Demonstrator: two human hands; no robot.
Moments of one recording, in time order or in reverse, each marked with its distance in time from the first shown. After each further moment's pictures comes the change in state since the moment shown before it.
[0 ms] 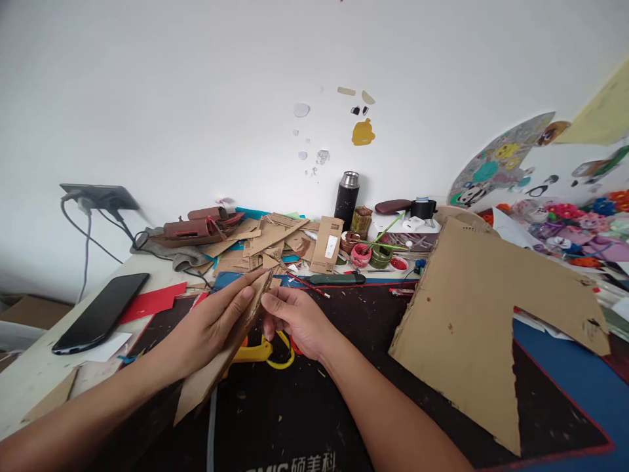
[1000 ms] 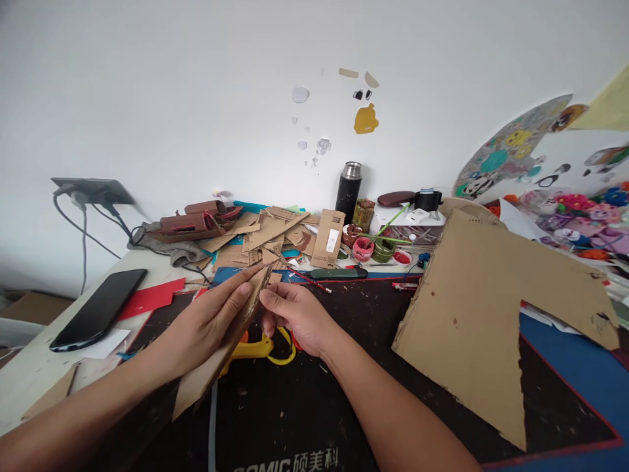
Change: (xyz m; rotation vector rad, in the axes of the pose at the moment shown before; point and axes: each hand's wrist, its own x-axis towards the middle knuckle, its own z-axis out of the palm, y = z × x) left_hand 0.000 -0.003 -0.002 0.032 0.006 0.019; right_hand -0.001 0.000 0.002 -0.013 0.011 0.013
